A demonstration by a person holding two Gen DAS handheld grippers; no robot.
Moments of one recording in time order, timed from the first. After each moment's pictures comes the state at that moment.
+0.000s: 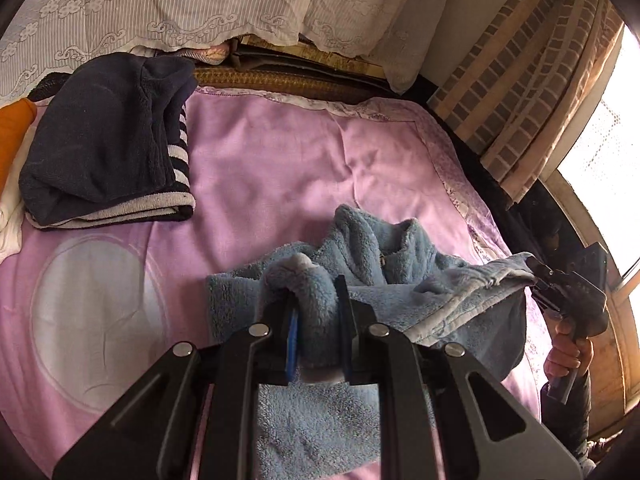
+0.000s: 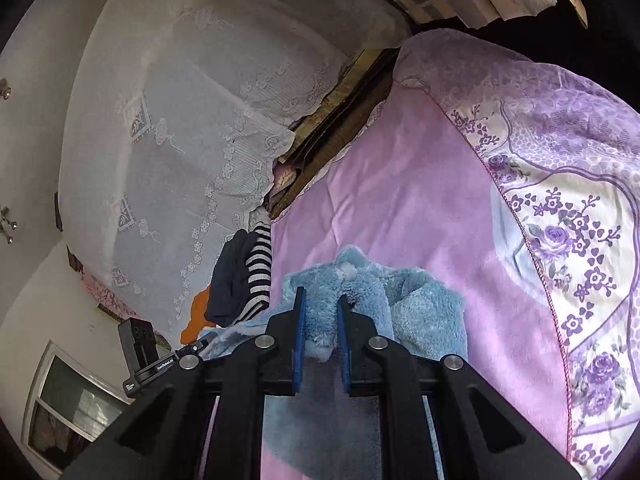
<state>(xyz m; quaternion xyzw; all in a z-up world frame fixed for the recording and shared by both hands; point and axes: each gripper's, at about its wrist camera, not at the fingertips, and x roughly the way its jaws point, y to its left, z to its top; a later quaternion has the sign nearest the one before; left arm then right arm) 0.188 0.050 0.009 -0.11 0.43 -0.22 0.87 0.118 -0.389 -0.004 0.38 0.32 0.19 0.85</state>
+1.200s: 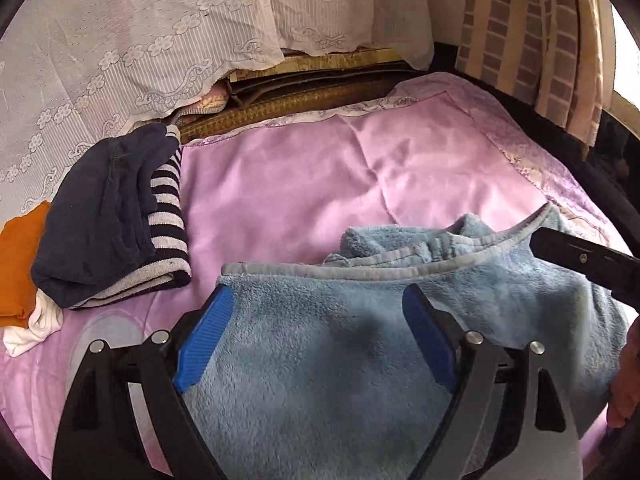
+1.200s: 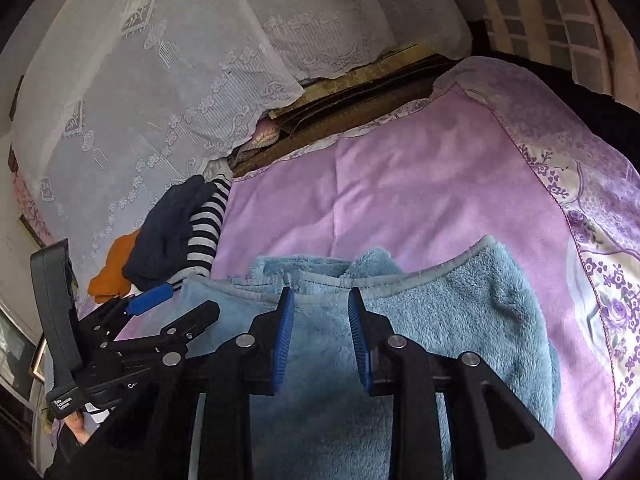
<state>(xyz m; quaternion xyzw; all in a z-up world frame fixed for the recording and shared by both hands) 0.215 -0.048 -0.012 0.08 0.38 -0.09 0.92 0.174 -0.266 -0.007 0.17 0.35 0.12 0.91</state>
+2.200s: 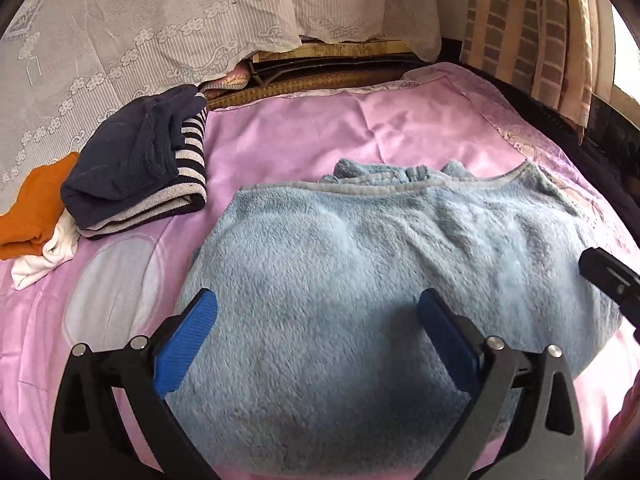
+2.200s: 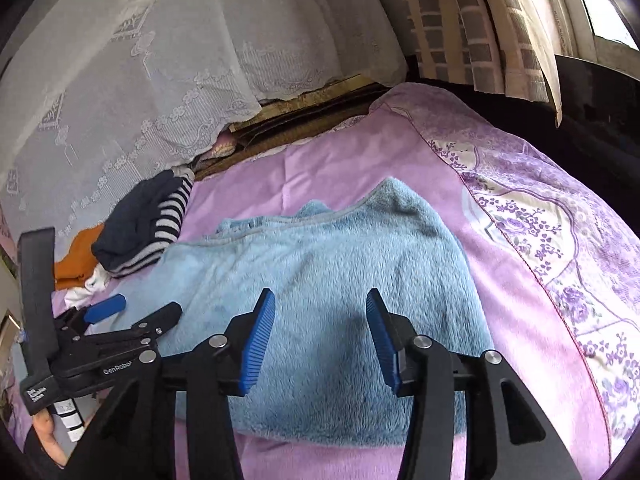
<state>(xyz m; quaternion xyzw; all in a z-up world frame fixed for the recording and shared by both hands) 0.129 -0.046 -0.030 0.07 0.37 -0.06 0.92 0.055 -0.262 -0.025 0.12 0.32 0.00 0.94</state>
